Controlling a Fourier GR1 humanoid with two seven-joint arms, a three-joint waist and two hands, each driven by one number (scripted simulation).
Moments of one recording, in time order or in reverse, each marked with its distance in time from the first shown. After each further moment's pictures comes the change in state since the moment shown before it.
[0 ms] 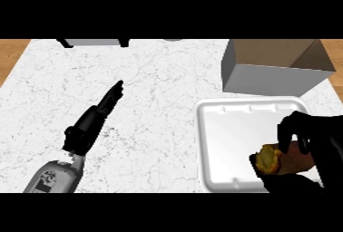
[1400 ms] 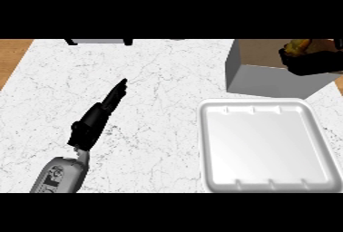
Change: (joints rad) left arm -0.019 -0.089 0.083 0.048 -0.083 -0.096 -0.010; right arm -0.566 -0.011 -0.368 0.625 -0.085 -0.027 -0.017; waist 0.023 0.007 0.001
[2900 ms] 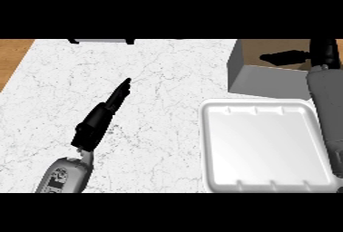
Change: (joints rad) left arm 0.003 -0.051 0.014 -0.040 -0.052 -0.018 0.030; right arm -0.202 0.035 -0.284 0.972 -0.160 -0.439 -0.519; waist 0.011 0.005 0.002
